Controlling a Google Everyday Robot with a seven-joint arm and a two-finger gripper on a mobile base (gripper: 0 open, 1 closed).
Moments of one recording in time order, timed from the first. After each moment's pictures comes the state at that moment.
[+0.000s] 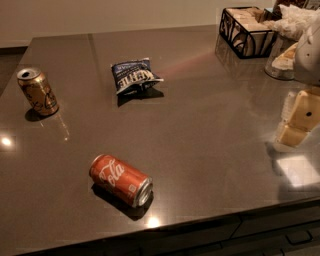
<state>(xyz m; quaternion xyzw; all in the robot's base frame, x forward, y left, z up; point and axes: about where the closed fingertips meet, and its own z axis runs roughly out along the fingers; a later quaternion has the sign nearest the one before) 0.438 -0.216 0.977 -0.60 0.78 -0.04 0.16</state>
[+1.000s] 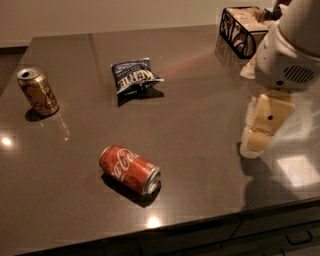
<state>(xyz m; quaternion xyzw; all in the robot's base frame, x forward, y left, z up) 0.431 -0.162 0.968 -0.62 0.78 0.00 0.14</state>
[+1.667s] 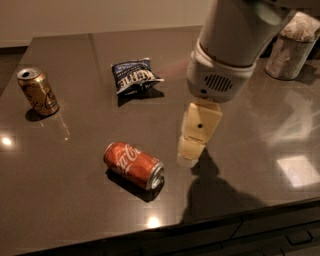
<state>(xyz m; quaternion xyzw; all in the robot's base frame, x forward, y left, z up) 0.422 -0.066 0.948 -0.62 0.78 0.04 0.11</state>
